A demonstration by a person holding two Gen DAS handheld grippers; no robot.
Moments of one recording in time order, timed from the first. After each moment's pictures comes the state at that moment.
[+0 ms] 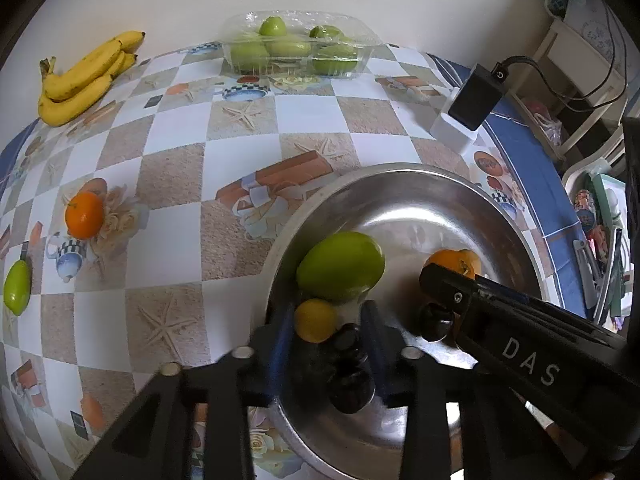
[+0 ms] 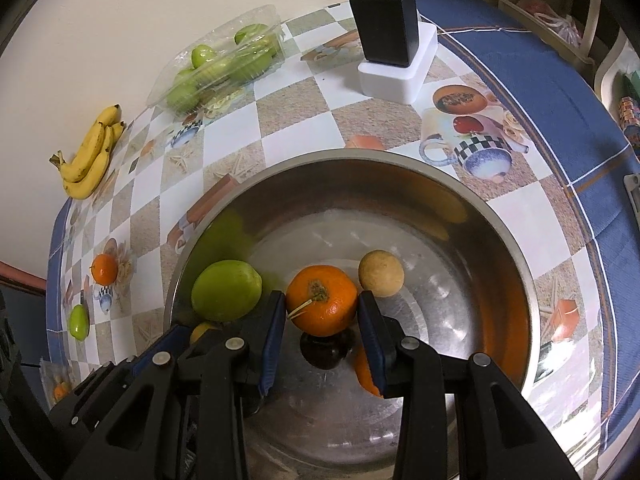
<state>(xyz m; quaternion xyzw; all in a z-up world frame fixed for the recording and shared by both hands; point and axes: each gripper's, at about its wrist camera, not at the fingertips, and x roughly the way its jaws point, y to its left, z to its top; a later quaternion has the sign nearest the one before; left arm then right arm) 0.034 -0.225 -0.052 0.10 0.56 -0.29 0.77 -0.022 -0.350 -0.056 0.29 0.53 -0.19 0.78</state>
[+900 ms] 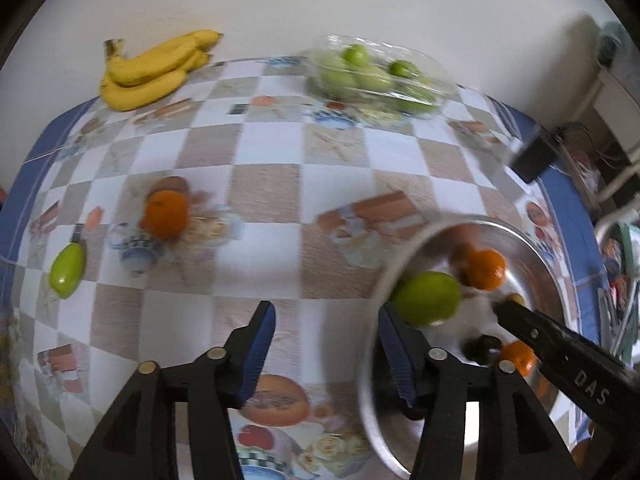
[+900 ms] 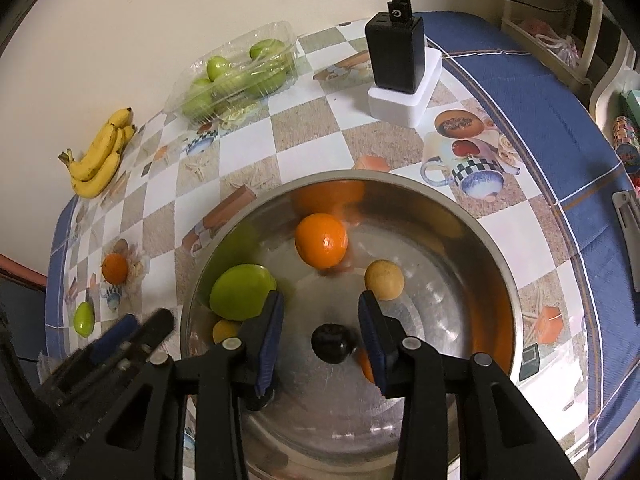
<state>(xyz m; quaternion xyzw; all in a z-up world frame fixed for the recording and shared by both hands) 0.067 -0.175 -0.034 0.07 0.54 -0.20 0.81 -0.024 -0.344 -0.036 0.27 0.52 -0.19 0.79</state>
